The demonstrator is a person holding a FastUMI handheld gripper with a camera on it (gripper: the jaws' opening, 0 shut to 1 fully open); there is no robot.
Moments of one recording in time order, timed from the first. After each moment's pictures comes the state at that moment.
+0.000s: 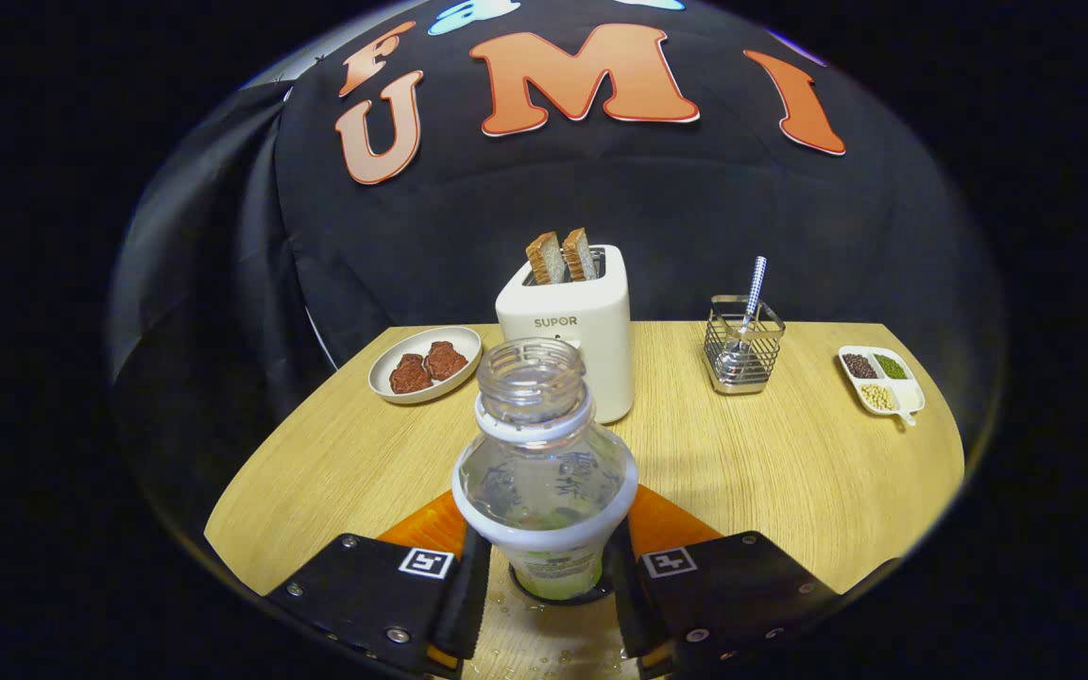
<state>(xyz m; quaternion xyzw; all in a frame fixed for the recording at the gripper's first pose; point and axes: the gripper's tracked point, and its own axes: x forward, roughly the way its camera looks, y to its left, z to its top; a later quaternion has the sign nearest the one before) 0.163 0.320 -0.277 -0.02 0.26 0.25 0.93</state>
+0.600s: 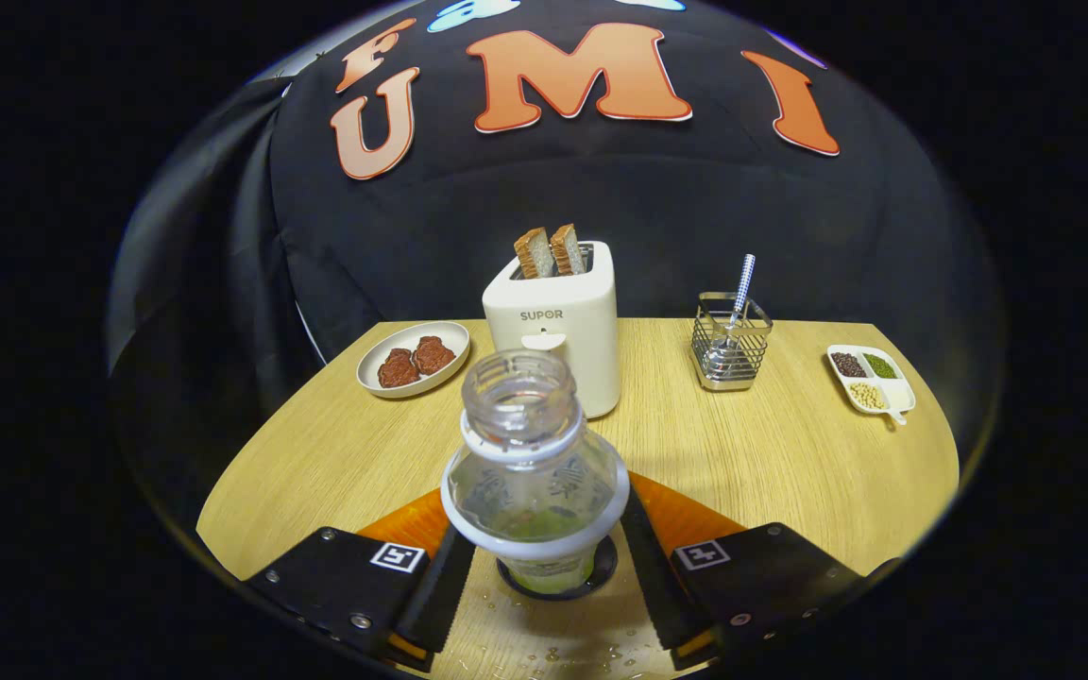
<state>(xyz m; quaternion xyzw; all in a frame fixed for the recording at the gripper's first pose) 0.161 0.304 -0.267 -0.04 0.25 0.23 0.94</state>
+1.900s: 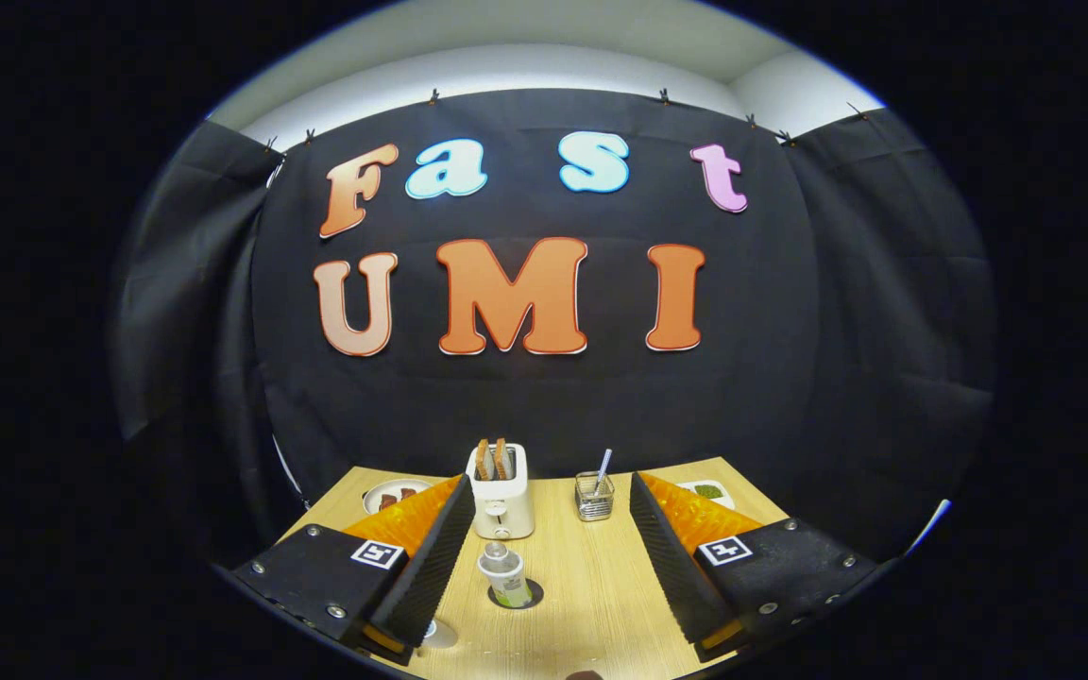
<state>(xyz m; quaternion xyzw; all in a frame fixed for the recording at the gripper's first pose) 0.003 0.203 0.041 -0.01 0.04 0.09 0.99</state>
